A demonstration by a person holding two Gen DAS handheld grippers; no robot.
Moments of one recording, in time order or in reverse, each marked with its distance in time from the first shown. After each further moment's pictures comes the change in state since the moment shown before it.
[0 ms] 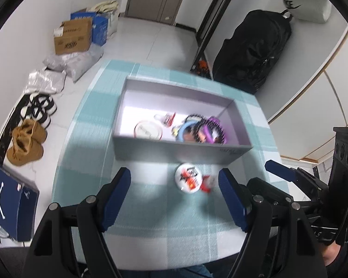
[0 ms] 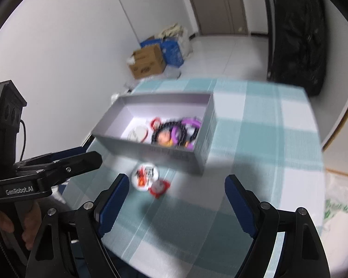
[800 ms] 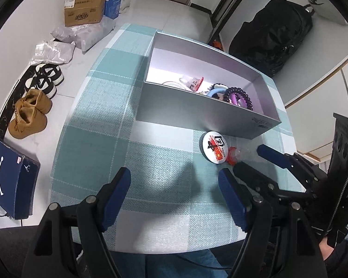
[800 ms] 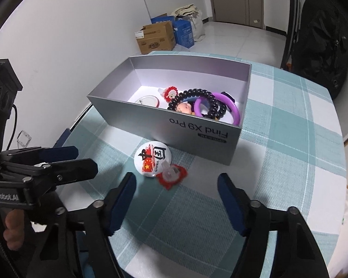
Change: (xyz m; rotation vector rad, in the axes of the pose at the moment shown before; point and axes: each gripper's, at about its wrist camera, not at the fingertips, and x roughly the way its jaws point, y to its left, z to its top) left arm 0.014 0.021 -0.015 -0.064 0.122 0.023; right arm 0.048 0.028 -0.008 -0.123 0.089 -0.039
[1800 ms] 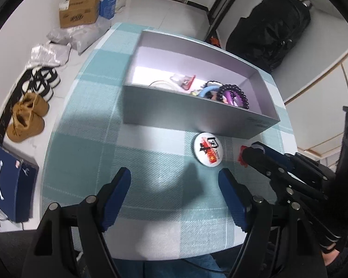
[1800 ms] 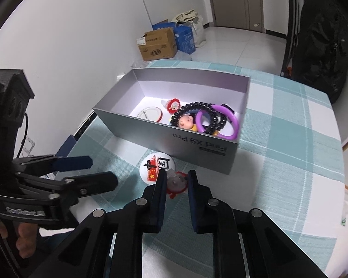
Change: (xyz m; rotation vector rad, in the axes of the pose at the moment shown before) left arm 0.008 -0.010 0.006 0.036 0.013 0.011; right arm -0.010 -0.003 0.009 0.013 -0.036 0.015
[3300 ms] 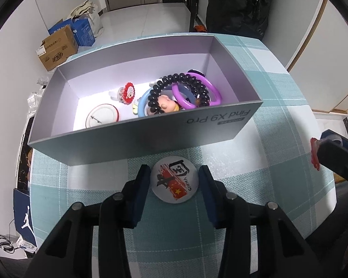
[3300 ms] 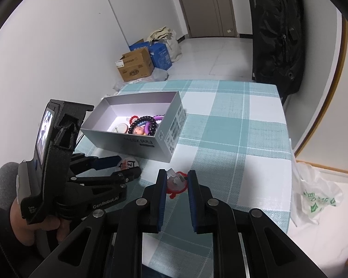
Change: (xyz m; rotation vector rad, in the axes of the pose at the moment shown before) left arm 0.031 -0.061 -0.003 0.268 0.007 0.183; right arm -0.076 -0.055 -0.025 0.129 -0.092 -0.055
